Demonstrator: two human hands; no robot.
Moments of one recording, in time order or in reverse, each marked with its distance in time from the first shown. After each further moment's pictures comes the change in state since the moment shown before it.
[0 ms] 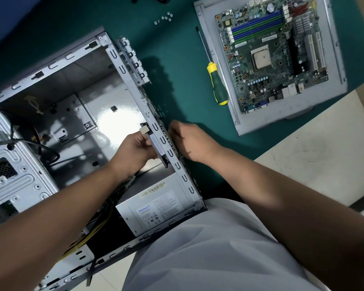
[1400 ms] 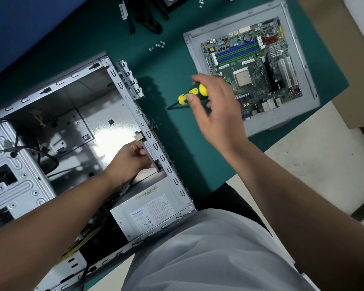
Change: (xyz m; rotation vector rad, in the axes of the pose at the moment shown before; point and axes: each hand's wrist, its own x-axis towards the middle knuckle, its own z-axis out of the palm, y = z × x) left_hand 0.006 -0.018 -0.004 -0.033 -0.024 0.033; right_hand -0.032 -0.019 -0.080 -0.078 0.889 -0.373
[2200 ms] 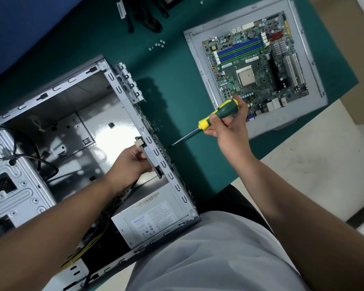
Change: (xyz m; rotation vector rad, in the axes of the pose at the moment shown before) left_hand 0.003 -0.001 0.003 -0.019 -0.017 -0.007; right_hand -0.041 0.054 0.013 0.626 0.002 0.866
